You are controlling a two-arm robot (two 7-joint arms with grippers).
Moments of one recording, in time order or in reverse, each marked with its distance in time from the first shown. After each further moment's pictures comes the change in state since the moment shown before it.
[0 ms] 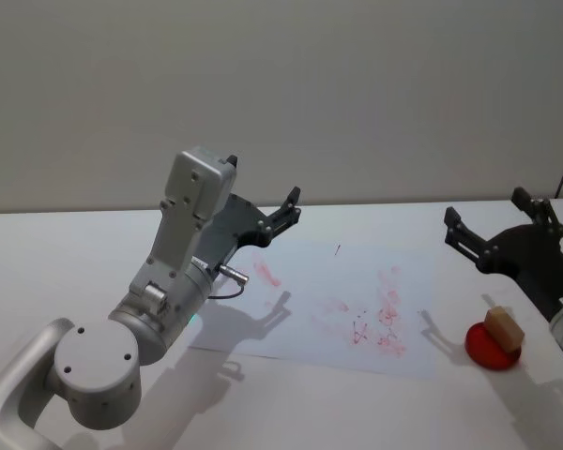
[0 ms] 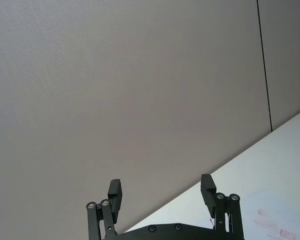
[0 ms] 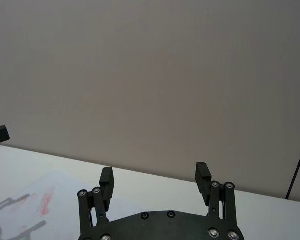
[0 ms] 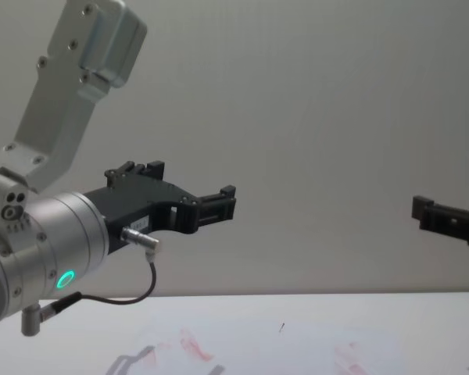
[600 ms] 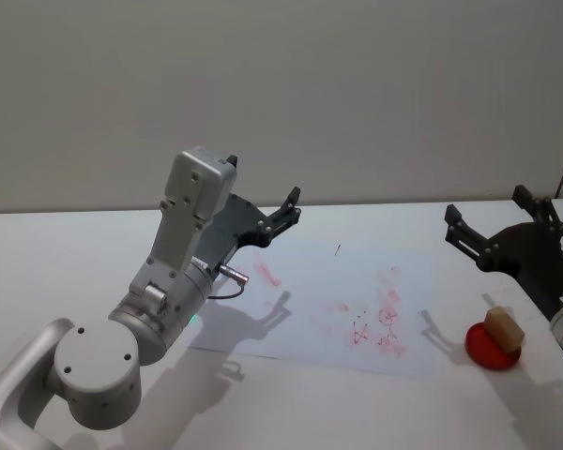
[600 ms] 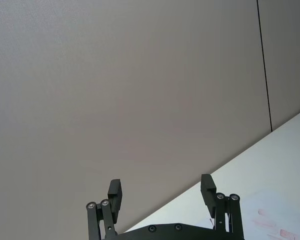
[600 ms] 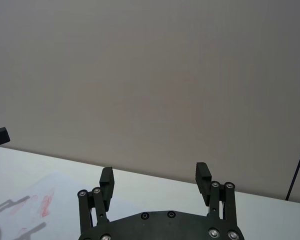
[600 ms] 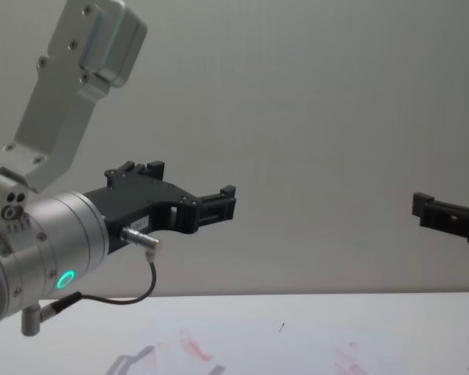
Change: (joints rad) left arm 0.000 0.000 0.000 0.000 0.000 0.000 0.000; right arm 0.001 -0.002 0.000 -0.001 0.002 -0.008 -0.003
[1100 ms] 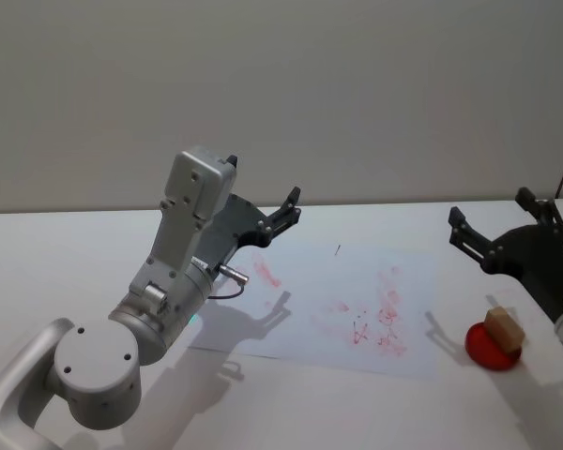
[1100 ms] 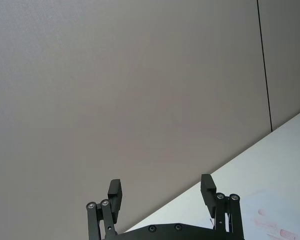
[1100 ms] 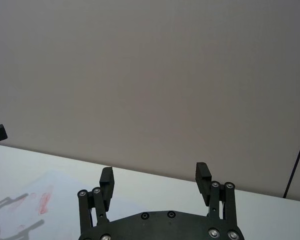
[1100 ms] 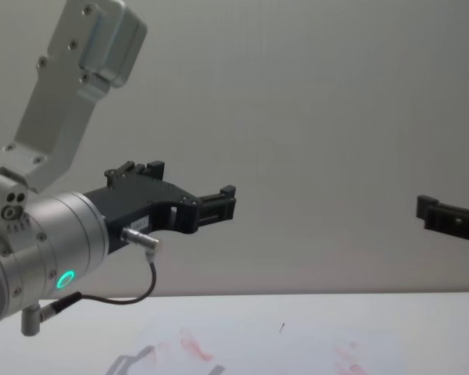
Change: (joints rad) left arm 0.000 0.000 0.000 0.000 0.000 0.000 0.000; right arm -0.007 0.009 0.007 -0.001 0.007 0.000 0.005
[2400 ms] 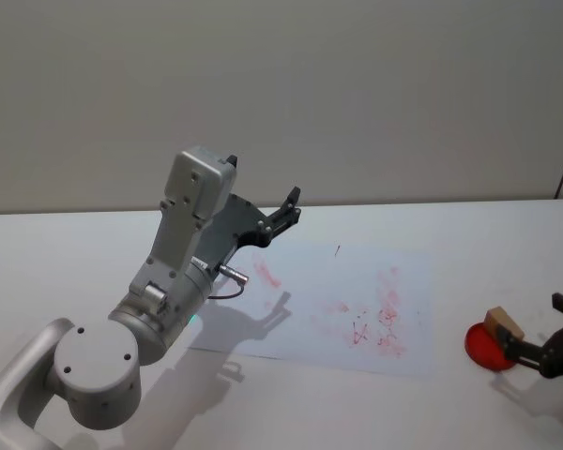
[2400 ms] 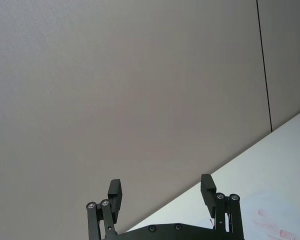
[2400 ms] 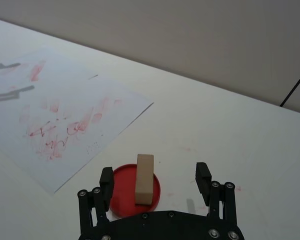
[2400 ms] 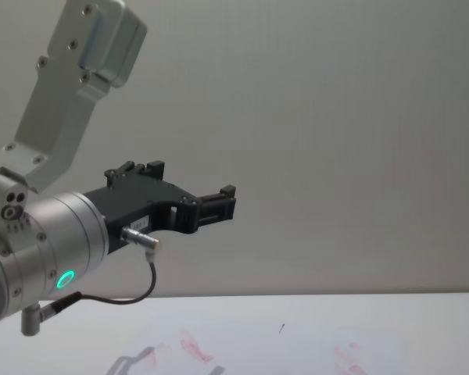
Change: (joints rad) left arm 0.000 0.000 0.000 0.000 0.000 0.000 0.000; right arm -0.140 0.215 0.090 -0.017 0.030 0.215 0.181
